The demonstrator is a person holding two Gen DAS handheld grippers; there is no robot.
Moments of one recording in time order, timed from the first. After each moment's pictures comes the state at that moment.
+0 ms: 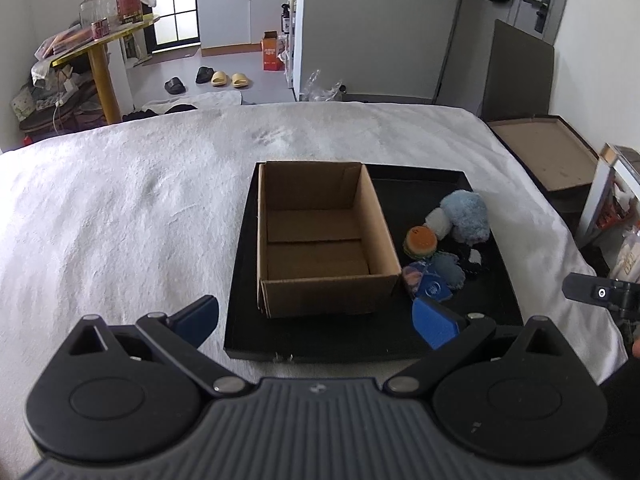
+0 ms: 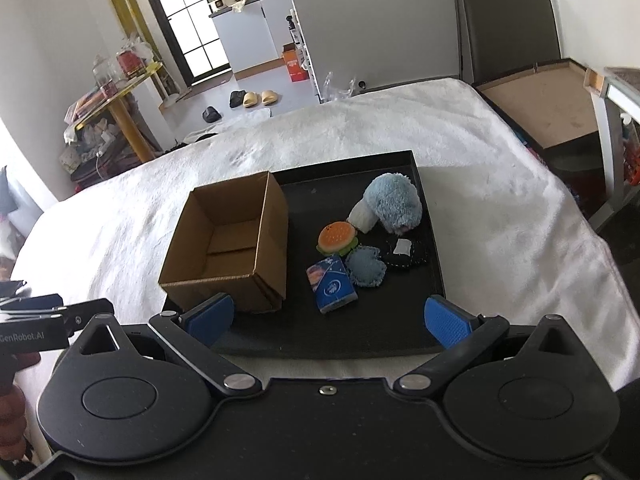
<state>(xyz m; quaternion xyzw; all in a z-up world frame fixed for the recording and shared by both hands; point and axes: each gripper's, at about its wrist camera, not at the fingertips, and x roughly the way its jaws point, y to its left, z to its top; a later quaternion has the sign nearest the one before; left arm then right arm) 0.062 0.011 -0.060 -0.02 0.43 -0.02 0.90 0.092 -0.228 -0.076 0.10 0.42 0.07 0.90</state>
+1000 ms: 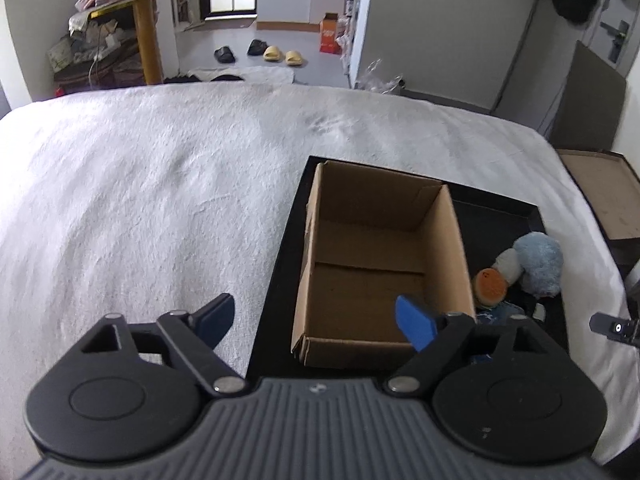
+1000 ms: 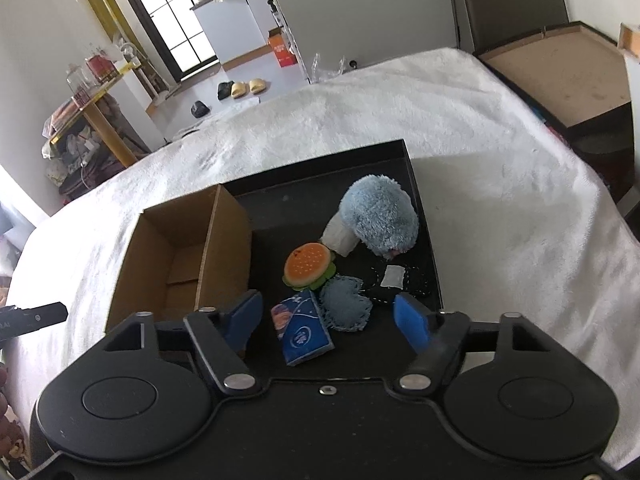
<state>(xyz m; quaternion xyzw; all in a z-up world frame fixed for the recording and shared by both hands) 0.143 0.048 -0.099 -0.07 0.44 0.06 0.89 0.188 -0.262 -0.135 0.13 0.45 0.07 0.88</state>
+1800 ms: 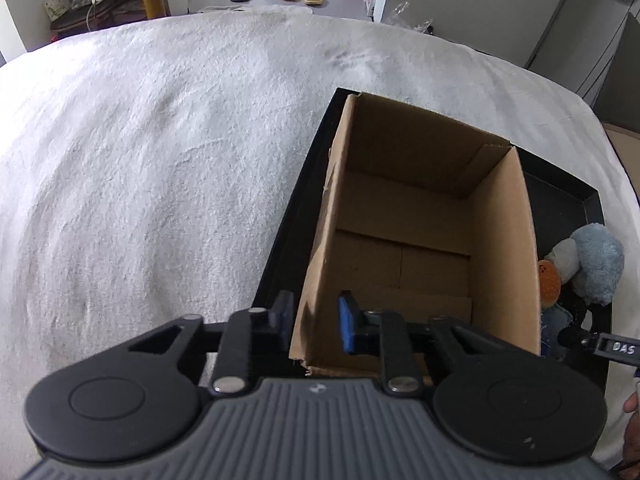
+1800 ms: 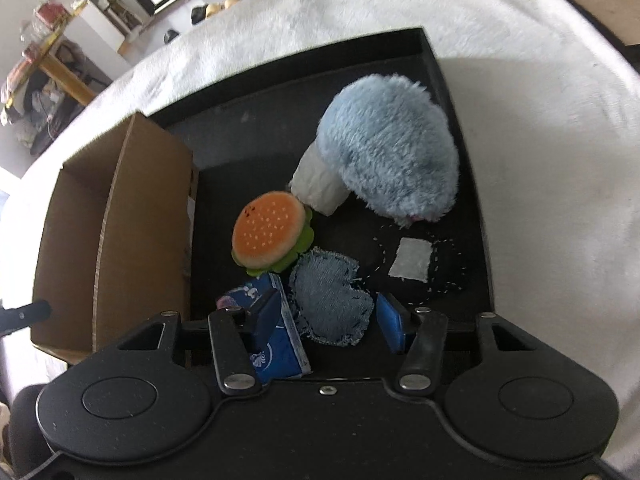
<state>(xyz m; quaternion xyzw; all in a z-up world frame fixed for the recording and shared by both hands) 0.214 0.055 -0.173 -0.09 0.53 0.08 0.84 0.274 -0.243 -0.239 0.13 0.57 0.08 0.81</state>
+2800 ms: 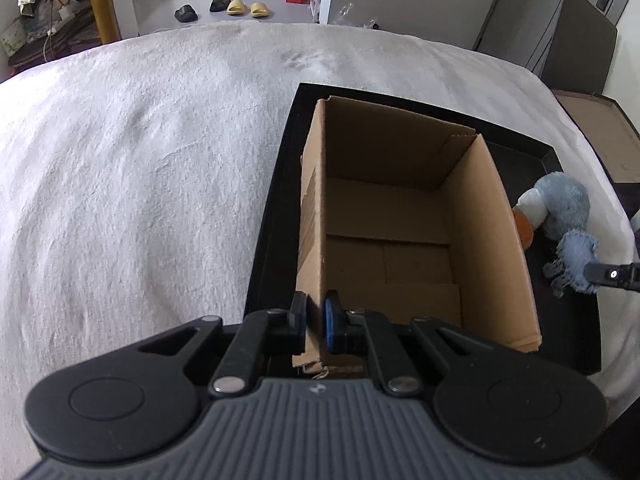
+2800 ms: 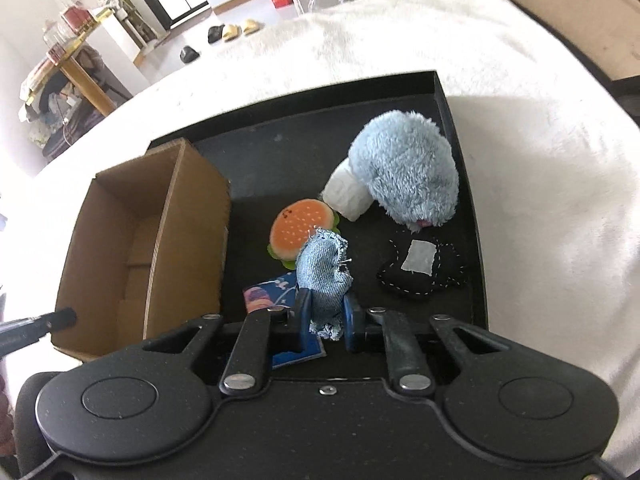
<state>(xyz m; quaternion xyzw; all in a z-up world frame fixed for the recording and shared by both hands) 0.180 0.061 -0.173 -0.05 0.51 0.00 0.86 0.233 -0.236 -0.187 0.12 0.52 0.08 0.84</state>
